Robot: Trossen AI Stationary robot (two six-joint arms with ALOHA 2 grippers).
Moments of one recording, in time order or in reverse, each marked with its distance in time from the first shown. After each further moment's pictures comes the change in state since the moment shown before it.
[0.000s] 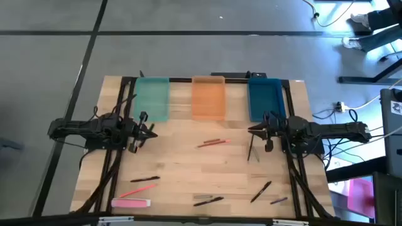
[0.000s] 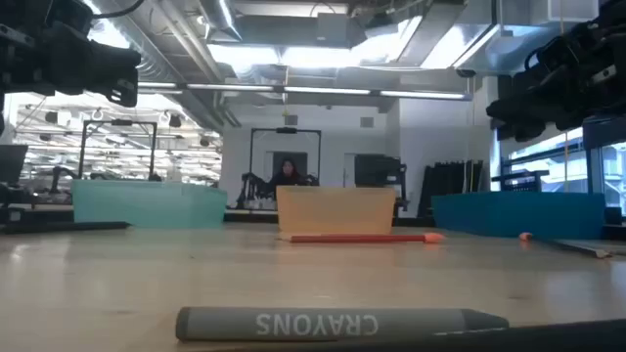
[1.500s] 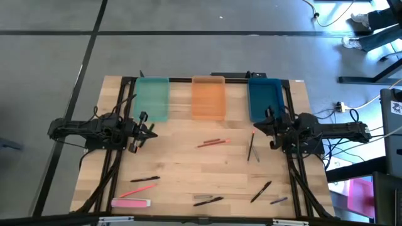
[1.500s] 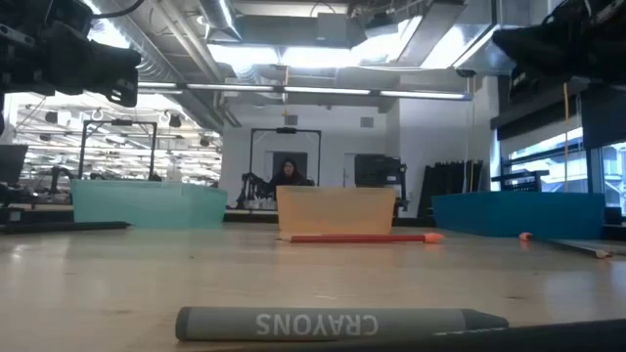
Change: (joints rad) left arm 0.000 0.000 0.000 0.000 0.000 0.000; right arm 0.000 0.001 0.051 0.275 -0.059 0.040
